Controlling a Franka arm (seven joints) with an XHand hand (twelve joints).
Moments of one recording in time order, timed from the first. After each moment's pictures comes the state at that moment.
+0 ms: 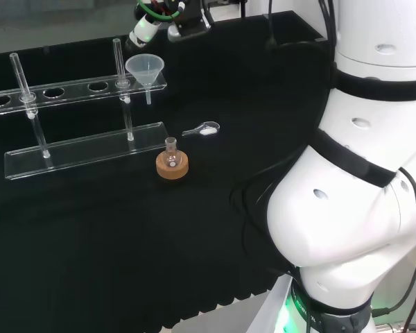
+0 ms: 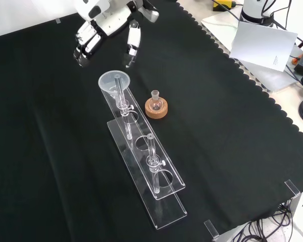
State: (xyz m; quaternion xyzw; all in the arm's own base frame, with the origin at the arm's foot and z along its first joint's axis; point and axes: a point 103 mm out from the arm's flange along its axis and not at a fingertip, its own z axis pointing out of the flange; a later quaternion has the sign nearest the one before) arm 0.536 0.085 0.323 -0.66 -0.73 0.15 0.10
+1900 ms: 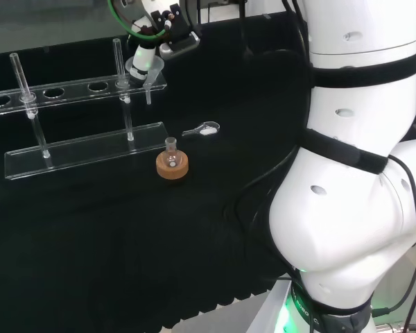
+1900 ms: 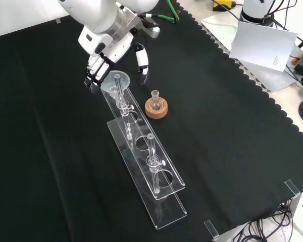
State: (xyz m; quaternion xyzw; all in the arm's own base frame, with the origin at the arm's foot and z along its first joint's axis) arm 0.538 0.102 0.276 -0.62 -0.73 0.25 0.13
